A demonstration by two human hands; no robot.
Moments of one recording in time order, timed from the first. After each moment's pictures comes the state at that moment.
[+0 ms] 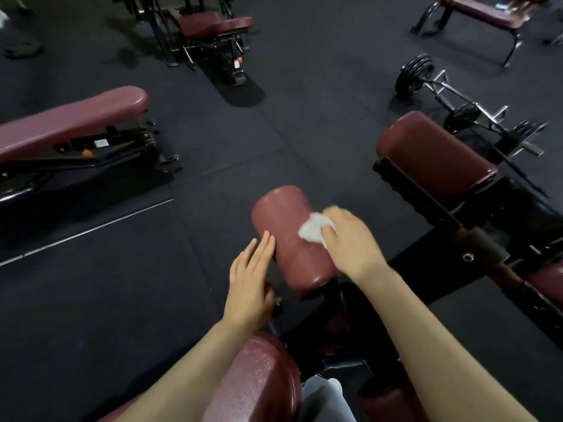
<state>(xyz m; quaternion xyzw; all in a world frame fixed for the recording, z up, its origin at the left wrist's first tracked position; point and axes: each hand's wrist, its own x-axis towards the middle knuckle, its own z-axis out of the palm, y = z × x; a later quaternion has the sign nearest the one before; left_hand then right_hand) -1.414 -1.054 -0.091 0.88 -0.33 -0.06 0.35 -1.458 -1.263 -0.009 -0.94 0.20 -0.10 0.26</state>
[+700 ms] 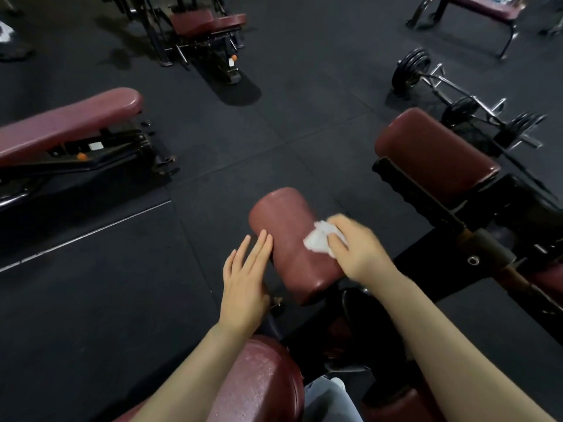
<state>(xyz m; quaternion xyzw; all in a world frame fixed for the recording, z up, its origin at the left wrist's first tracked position) -1.402 -1.057 -0.090 0.90 -0.33 -0.02 0.29 -1.472 -1.271 -0.007 -0.92 0.18 -0.08 0.33</state>
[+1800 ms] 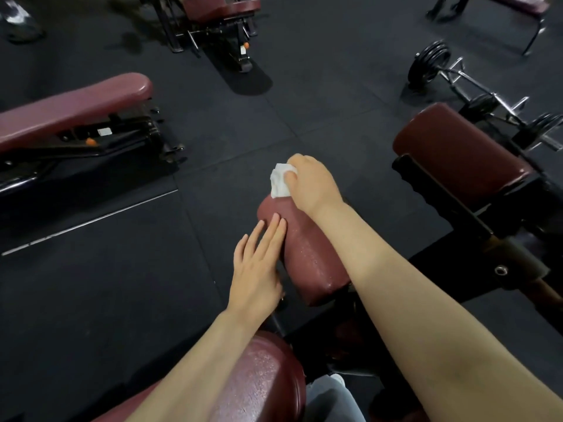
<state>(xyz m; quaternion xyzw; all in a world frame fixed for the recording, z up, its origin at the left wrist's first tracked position) -1.395 -1.070 -0.069 0.89 -0.34 -0.01 0.30 -1.323 -1.256 -0.004 -0.96 0.16 -0.09 0.21</state>
